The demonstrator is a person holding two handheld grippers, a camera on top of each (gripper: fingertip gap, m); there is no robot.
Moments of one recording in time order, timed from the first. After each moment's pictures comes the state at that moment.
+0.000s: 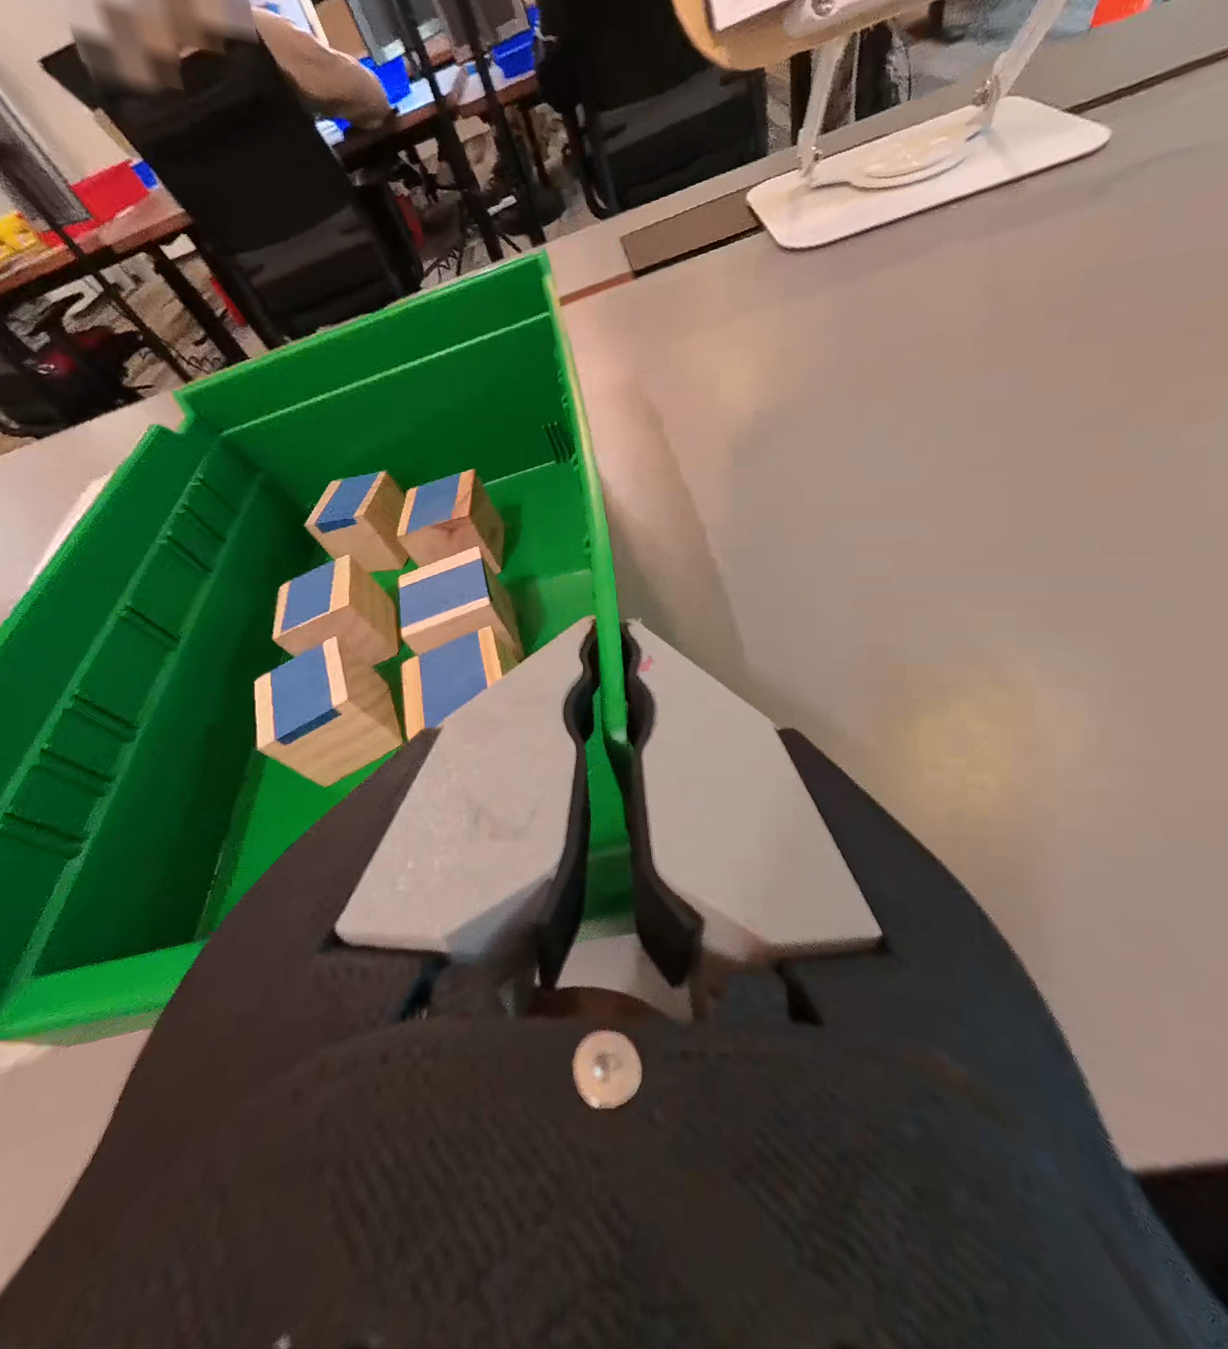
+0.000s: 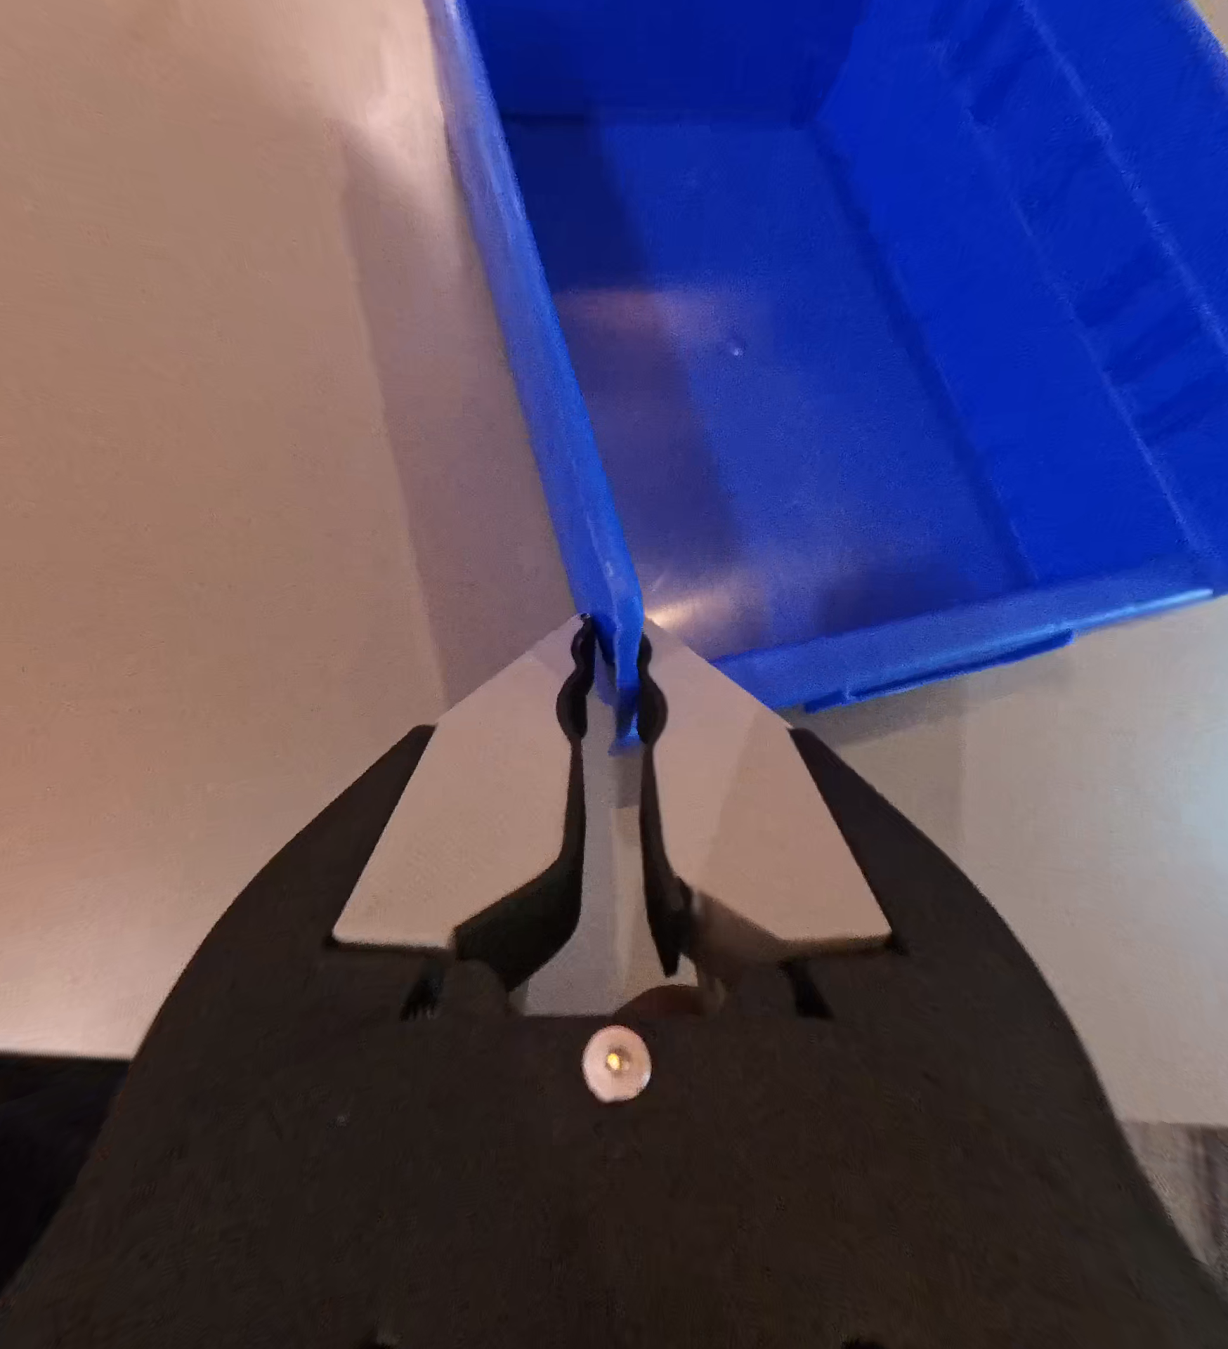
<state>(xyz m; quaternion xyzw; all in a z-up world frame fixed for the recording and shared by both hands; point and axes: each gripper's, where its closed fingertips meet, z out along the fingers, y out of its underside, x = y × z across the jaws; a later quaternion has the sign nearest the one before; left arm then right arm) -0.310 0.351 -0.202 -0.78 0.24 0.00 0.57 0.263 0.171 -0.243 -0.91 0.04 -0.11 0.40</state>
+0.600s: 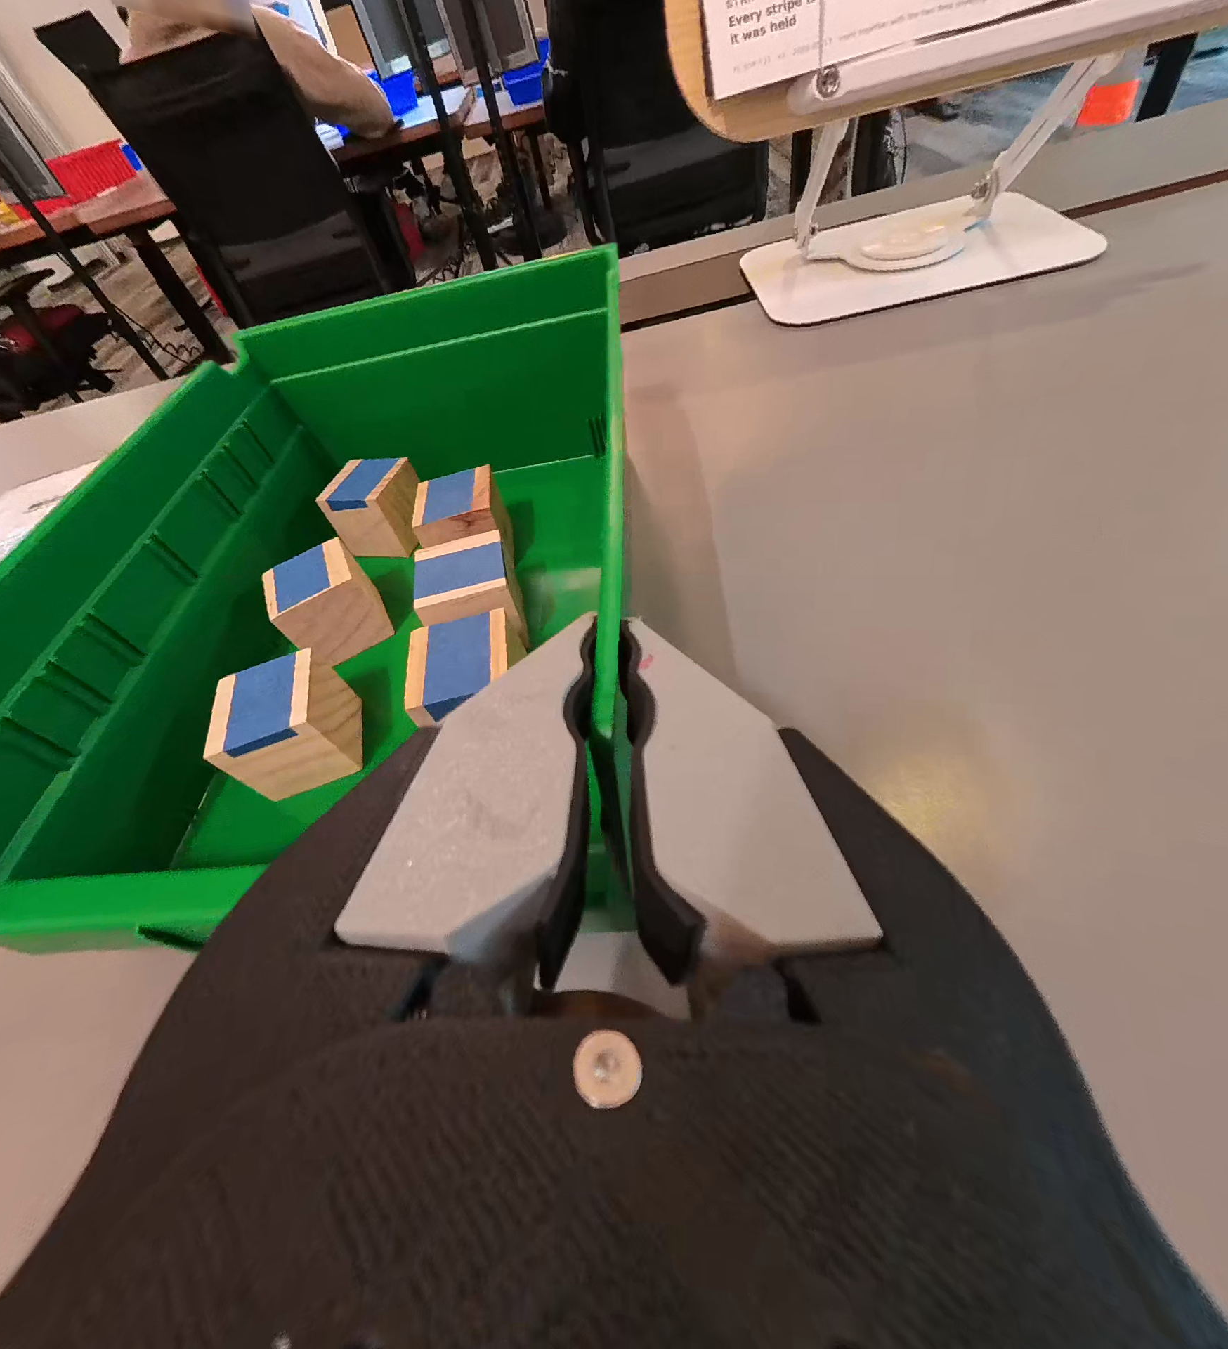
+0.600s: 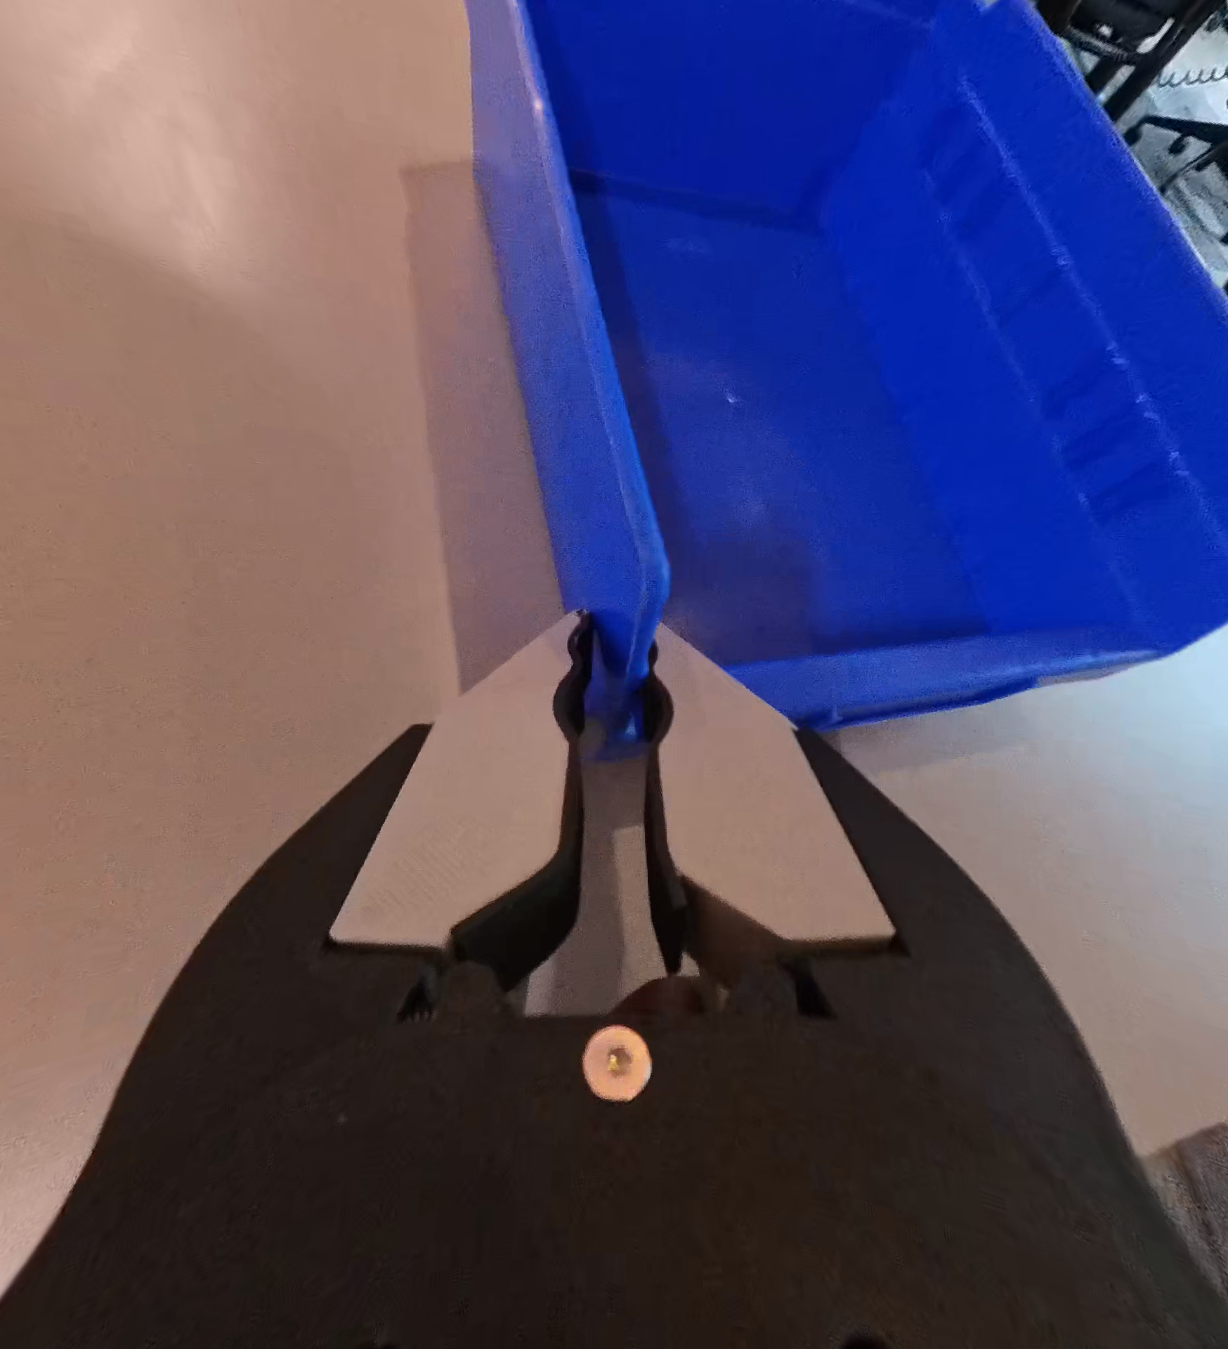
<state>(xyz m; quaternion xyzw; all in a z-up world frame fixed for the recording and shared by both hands) -0.270 0.399 -0.202 -0.78 0.21 -0.03 0.59 0.282 0.221 -0.243 -0.88 0.13 -0.21 0.40</state>
